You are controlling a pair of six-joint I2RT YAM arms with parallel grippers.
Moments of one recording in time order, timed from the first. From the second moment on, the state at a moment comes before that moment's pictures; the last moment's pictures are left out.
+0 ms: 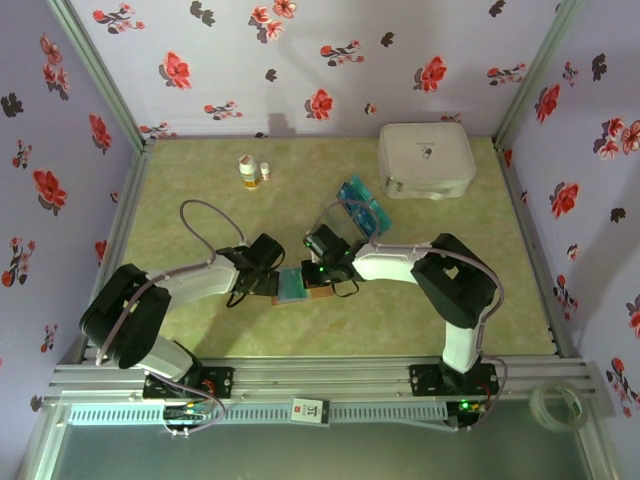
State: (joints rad) left arm -0.71 1.50 0.74 -0.57 -0.36 -0.57; right arm 0.89 1.85 1.04 -0.21 -0.20 0.64
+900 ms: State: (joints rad) left arm -0.71 1.41 0.72 -0.57 -0.35 -0.61; right arm 0.88 1.77 0.96 -0.10 -0.25 0.72
